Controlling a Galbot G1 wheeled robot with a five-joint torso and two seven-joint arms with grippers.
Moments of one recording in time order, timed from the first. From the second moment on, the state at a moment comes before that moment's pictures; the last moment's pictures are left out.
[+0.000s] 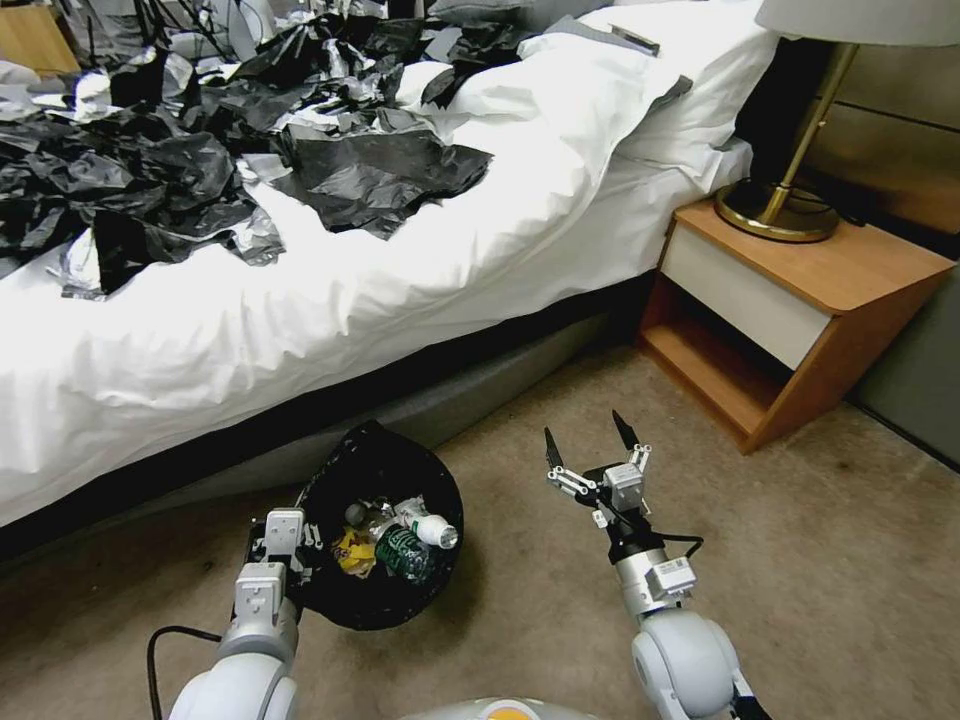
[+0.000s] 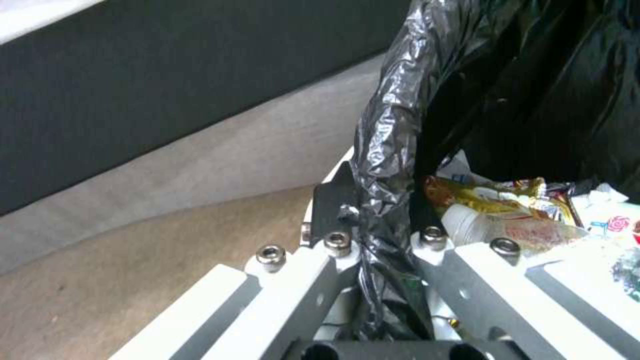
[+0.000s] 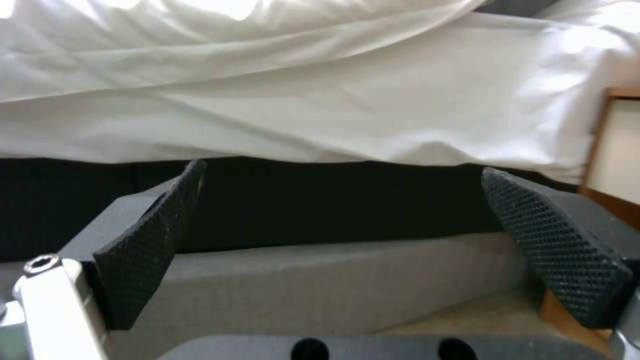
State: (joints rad) left arm 1.73 -1.43 -0.58 -2.15 -0.01 0.40 -0.15; right arm -1.48 1.43 0.35 1.83 0.00 0.35 -0.04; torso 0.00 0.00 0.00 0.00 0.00
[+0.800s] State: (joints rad) left arm 1.75 -1.43 -0.58 -2.17 -0.02 0.40 -0.15; right arm -1.47 1.42 0.33 1.85 0.01 0.24 -0.01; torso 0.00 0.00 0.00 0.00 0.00
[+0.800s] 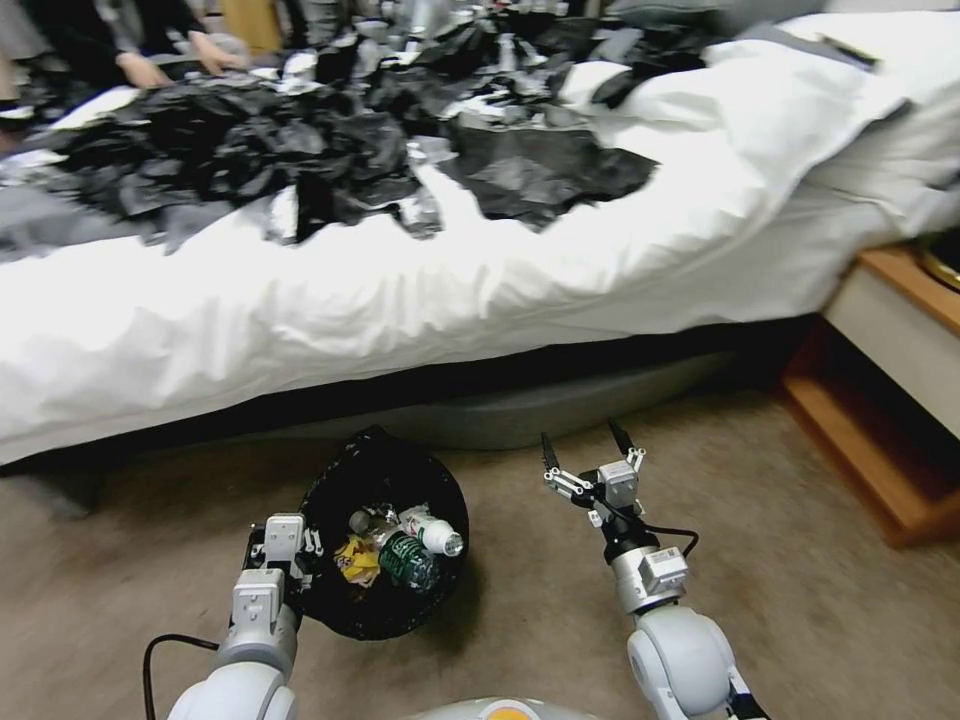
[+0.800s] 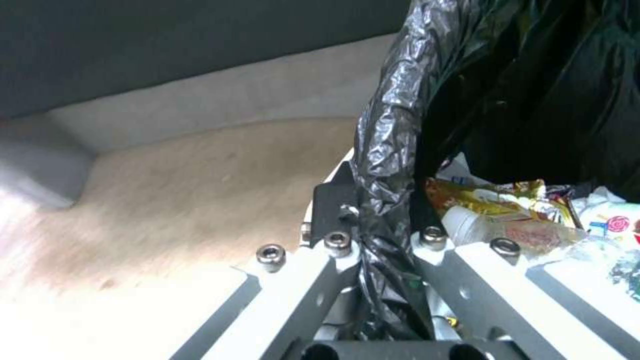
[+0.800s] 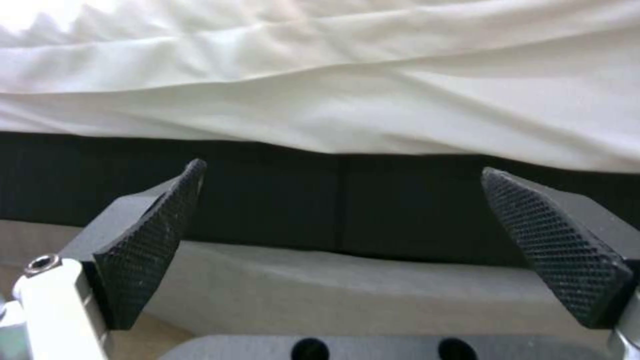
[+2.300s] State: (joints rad) left arm 1.74 -1.41 -0.59 -2.17 -0.02 0.40 -0.15; right arm -1.46 1.41 0.31 1.84 0.01 0.21 -0.02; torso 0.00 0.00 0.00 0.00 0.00
